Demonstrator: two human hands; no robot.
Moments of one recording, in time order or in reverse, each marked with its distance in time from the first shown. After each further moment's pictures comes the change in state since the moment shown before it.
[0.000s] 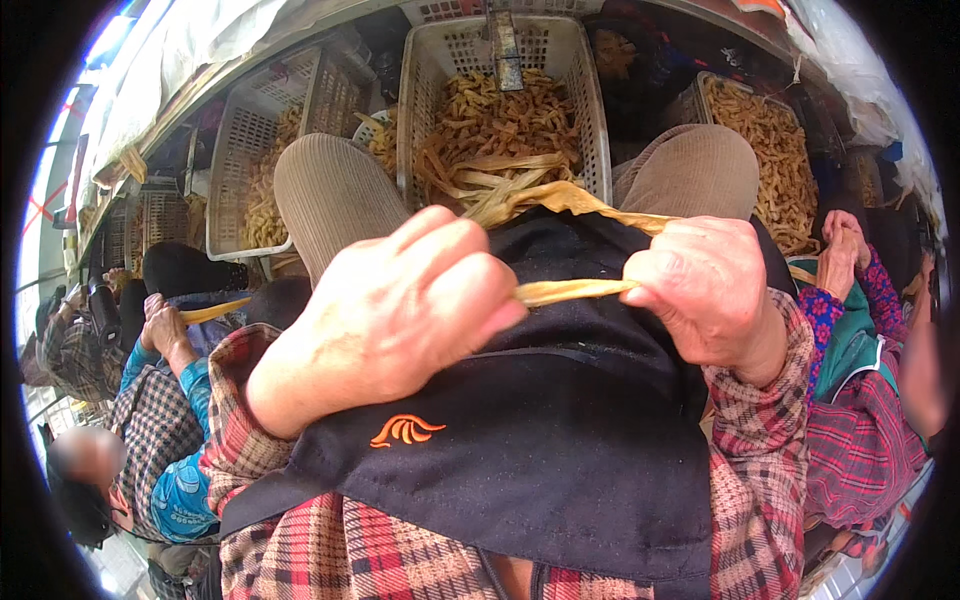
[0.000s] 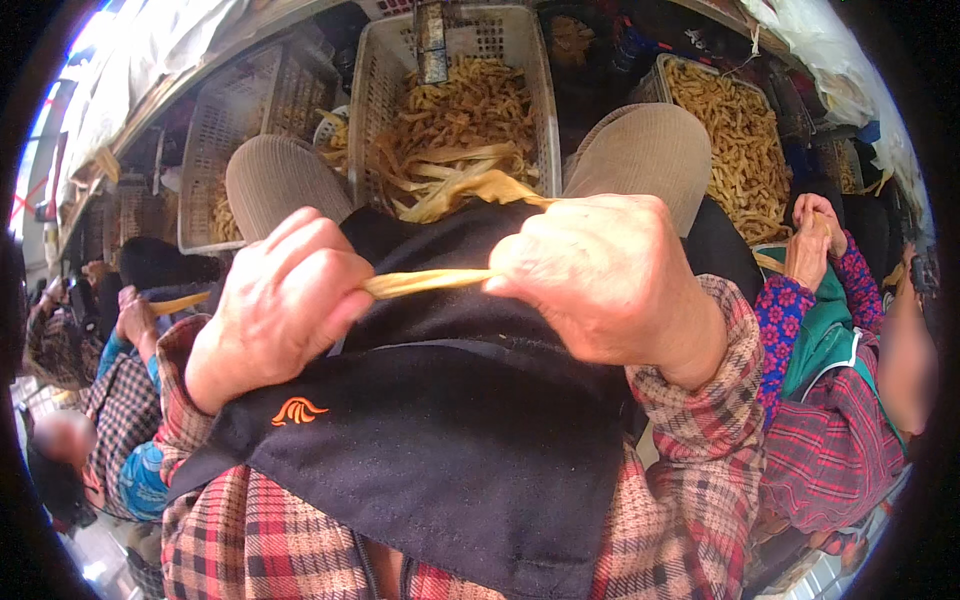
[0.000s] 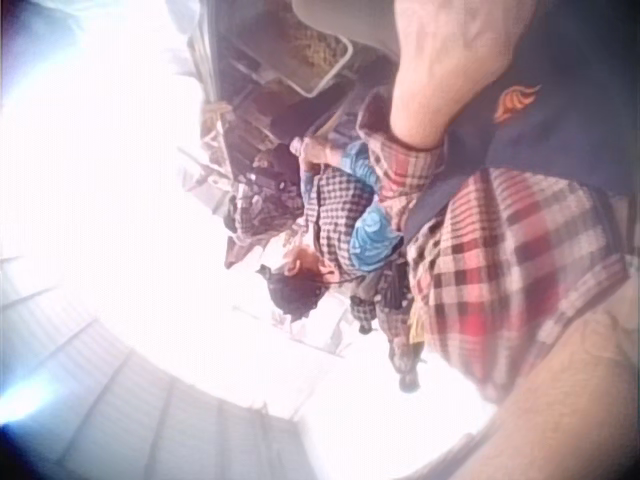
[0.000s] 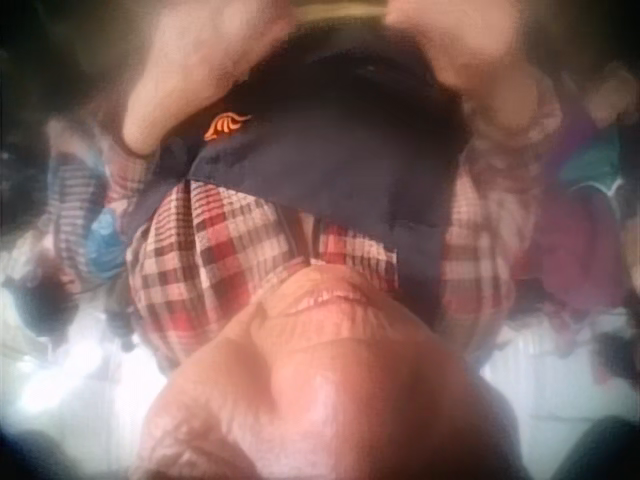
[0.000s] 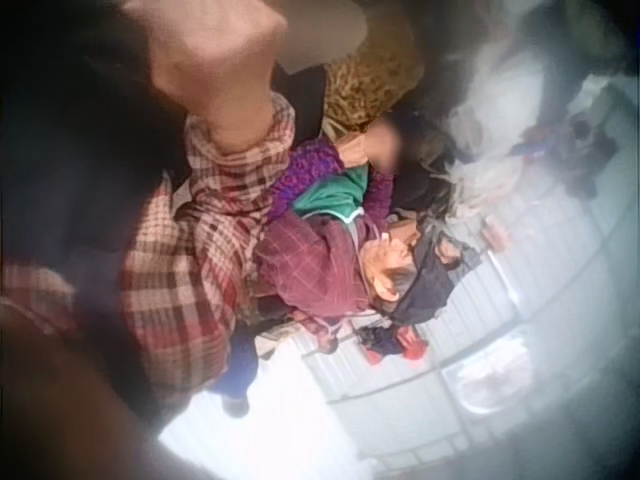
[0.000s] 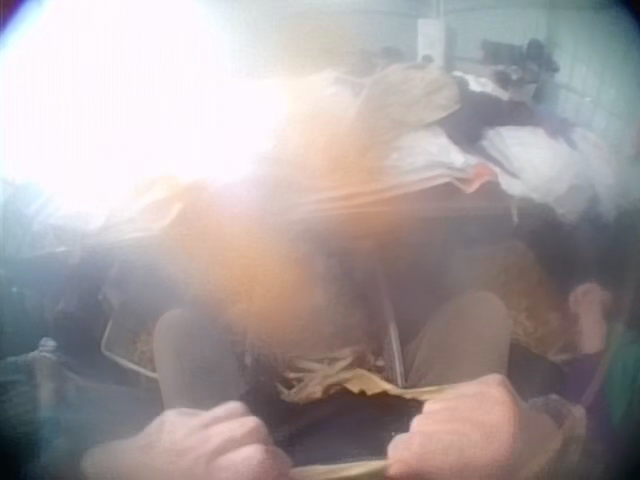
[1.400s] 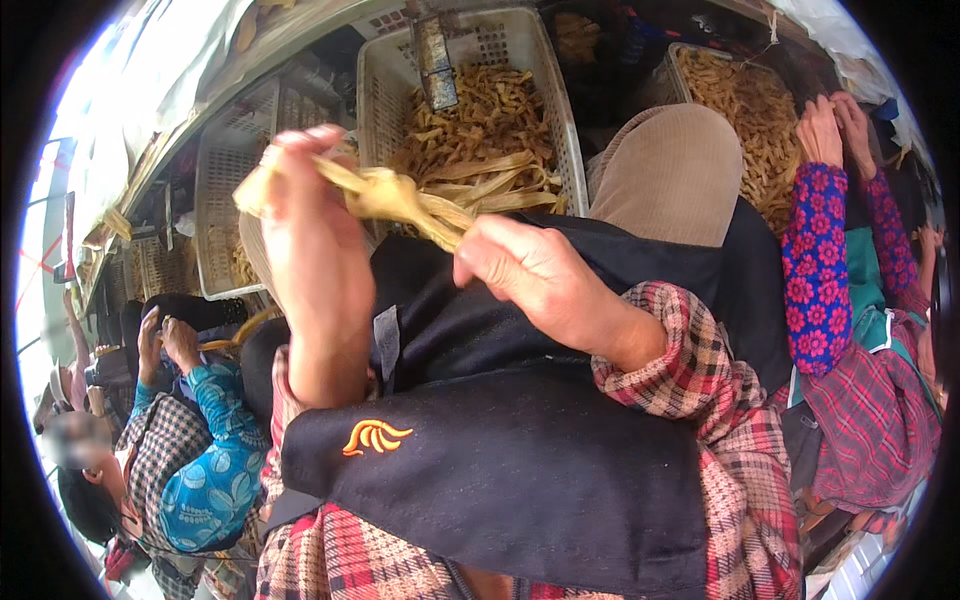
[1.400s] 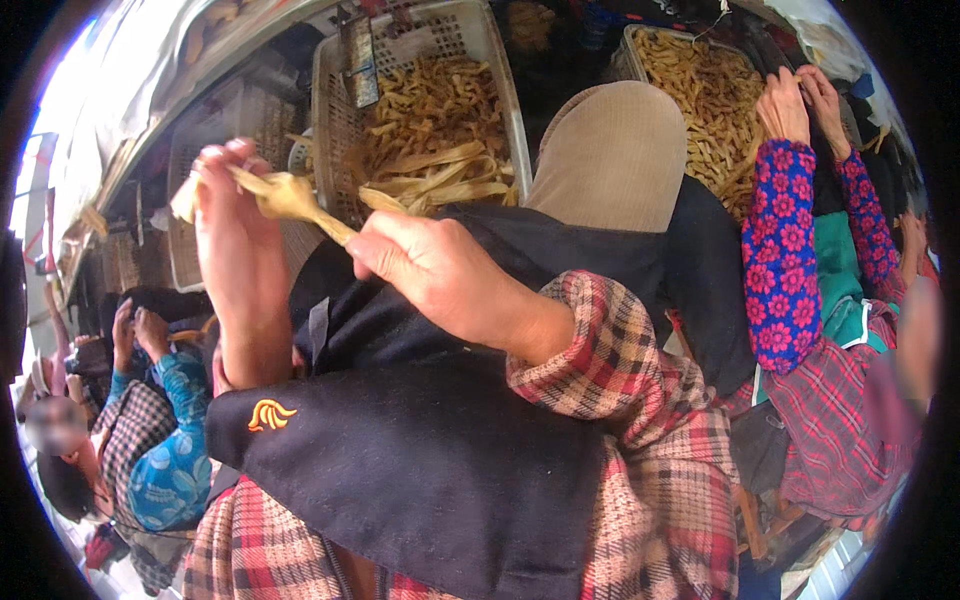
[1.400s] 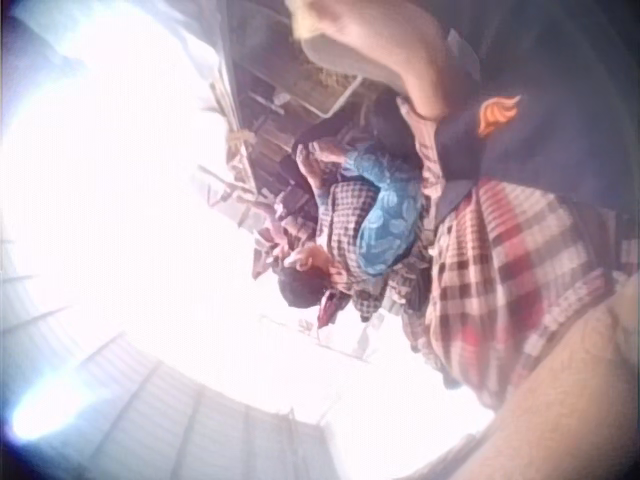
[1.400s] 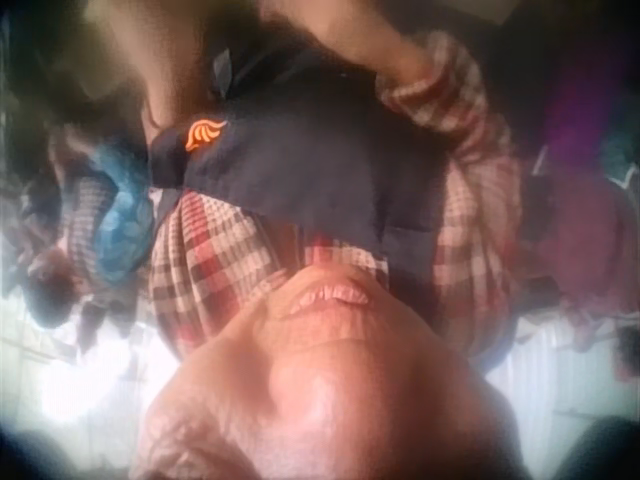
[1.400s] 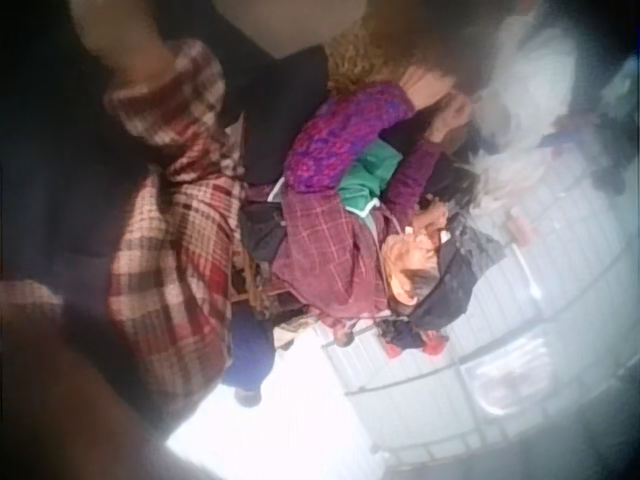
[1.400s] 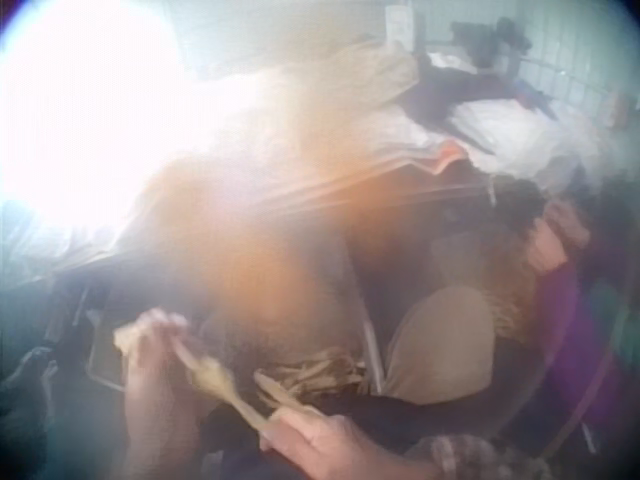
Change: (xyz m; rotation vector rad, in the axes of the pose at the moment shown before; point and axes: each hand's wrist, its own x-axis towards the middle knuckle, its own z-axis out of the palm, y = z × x) left_hand 0.059 -0.044 0.080 -1.131 1.057 -0.557; right_hand -0.030 0.025 0.062 1.091 0.015 0.728
